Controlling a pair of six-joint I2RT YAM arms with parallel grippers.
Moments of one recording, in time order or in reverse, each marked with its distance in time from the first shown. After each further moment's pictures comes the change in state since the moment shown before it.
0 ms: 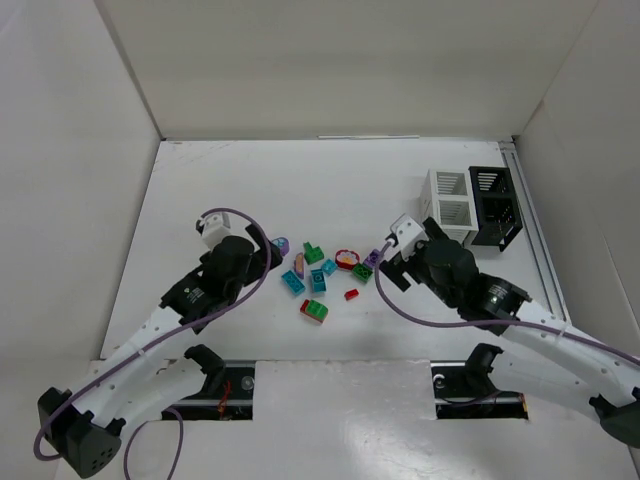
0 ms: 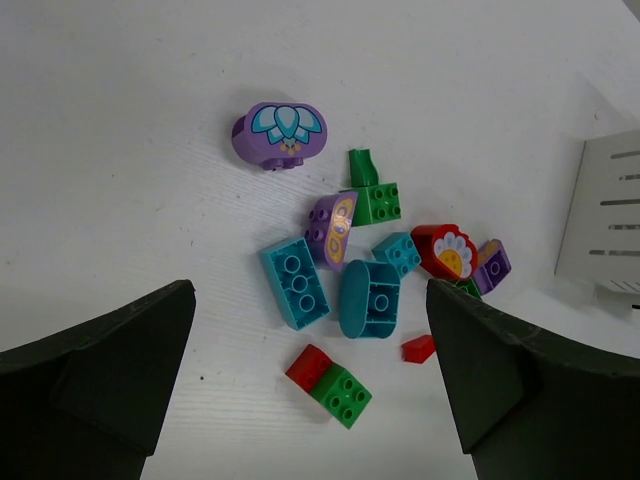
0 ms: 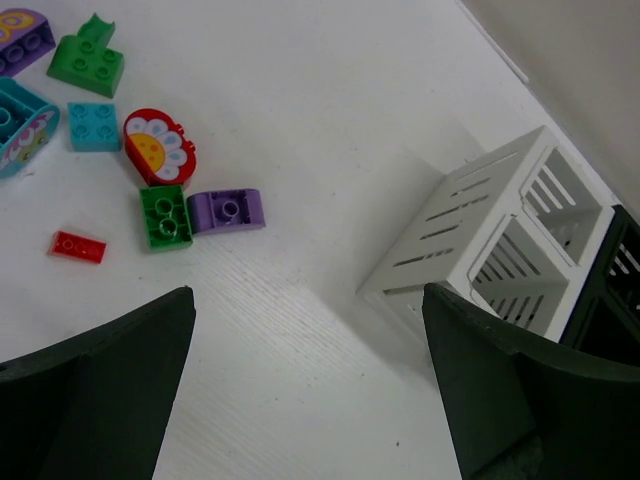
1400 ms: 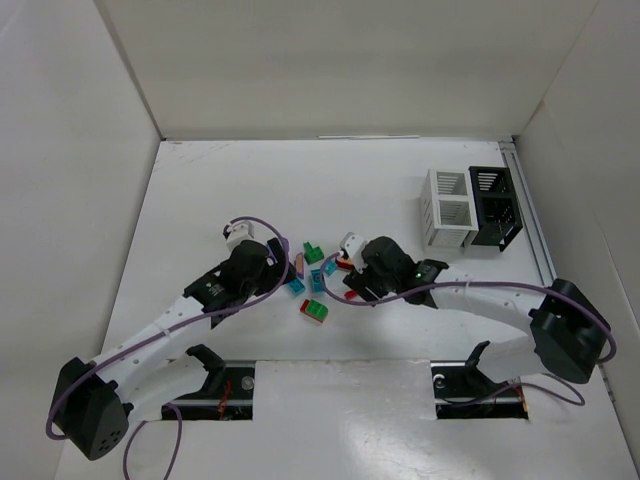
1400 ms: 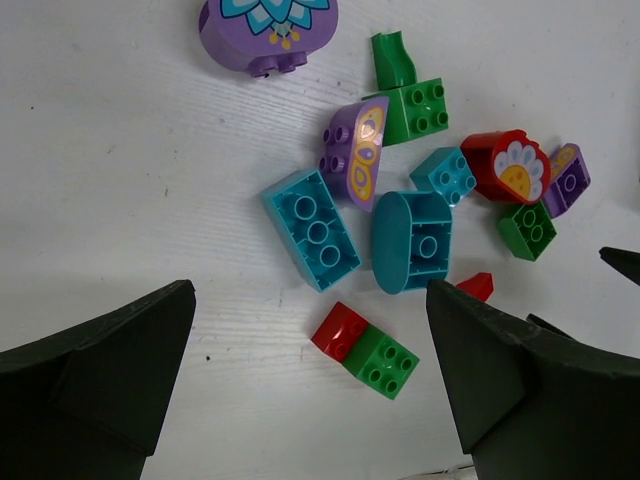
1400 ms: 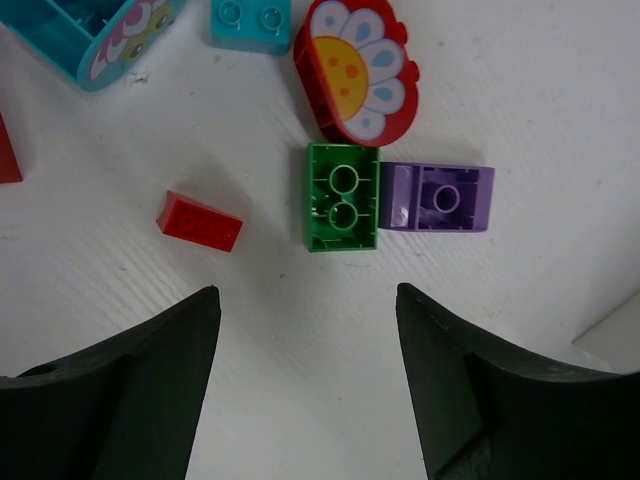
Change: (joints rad) left arm 0.000 0.135 -0.112 0.130 0.182 0.065; right arm 0.000 0.536 0.008 0.119 -0.259 0.119
